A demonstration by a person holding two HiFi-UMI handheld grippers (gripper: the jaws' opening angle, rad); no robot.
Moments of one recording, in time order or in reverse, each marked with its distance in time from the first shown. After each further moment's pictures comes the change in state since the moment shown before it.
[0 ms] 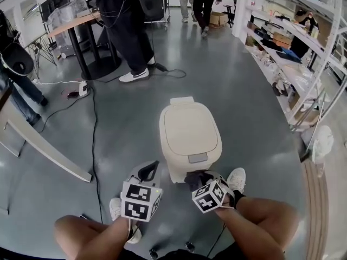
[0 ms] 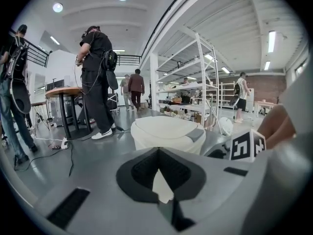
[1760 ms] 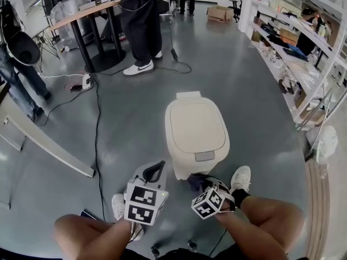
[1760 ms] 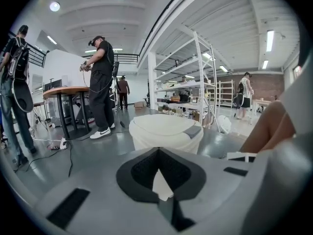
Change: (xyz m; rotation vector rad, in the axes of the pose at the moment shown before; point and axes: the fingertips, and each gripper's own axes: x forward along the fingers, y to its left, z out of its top) left arm 0.000 -0.001 -0.006 0.030 0.010 -0.009; right arm 0.026 0.042 -0.036 -0.136 0.078 0.042
